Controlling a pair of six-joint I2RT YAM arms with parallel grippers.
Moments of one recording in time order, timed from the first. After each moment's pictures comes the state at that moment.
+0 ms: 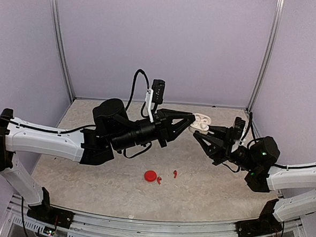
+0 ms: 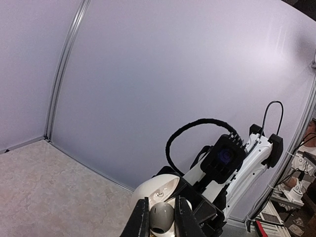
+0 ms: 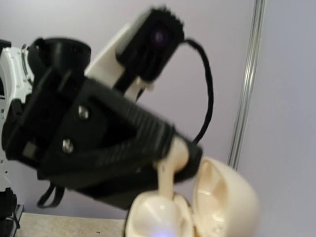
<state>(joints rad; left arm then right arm) -1.16 1.57 1.08 0.71 0.09 -0.38 0.84 1.15 0.39 1.22 -0.45 -0.02</state>
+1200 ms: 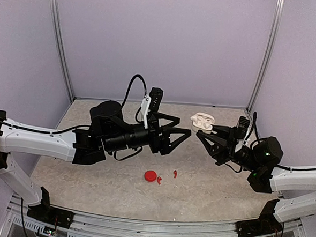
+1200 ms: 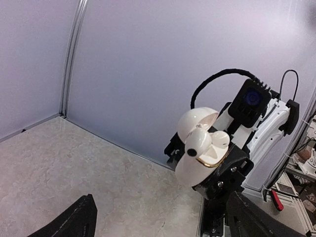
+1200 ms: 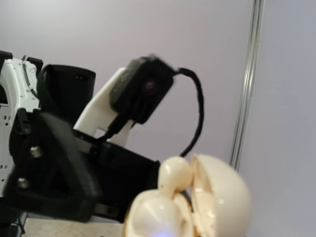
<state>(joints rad) -1.13 1.51 1.02 0.58 0.11 -0.31 0.84 1.10 0.39 1.19 -0.44 0.00</state>
